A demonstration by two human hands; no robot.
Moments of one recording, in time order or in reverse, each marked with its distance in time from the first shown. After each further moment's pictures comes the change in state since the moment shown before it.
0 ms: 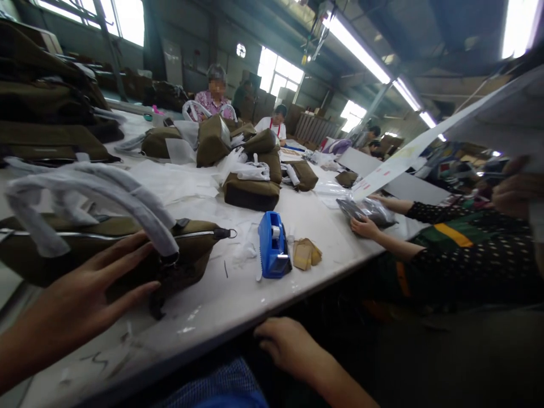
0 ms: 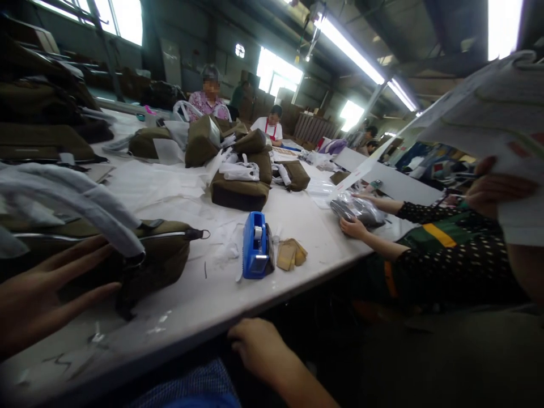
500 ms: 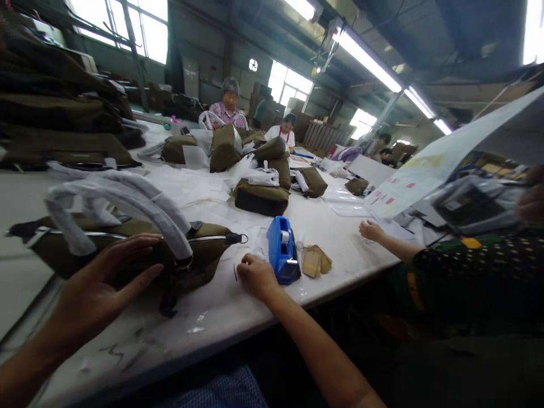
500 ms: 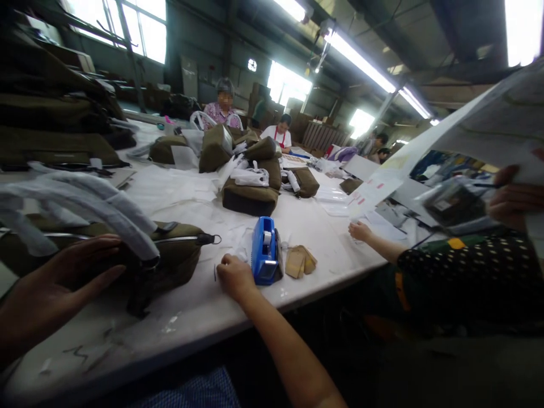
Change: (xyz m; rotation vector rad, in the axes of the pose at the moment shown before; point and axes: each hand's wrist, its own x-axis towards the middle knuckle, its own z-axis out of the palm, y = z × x) left_hand -0.003 0.033 0.001 -0.414 0.283 -0.219; right_hand 0.168 -0.012 -0.004 -0.344 0.277 -0.175
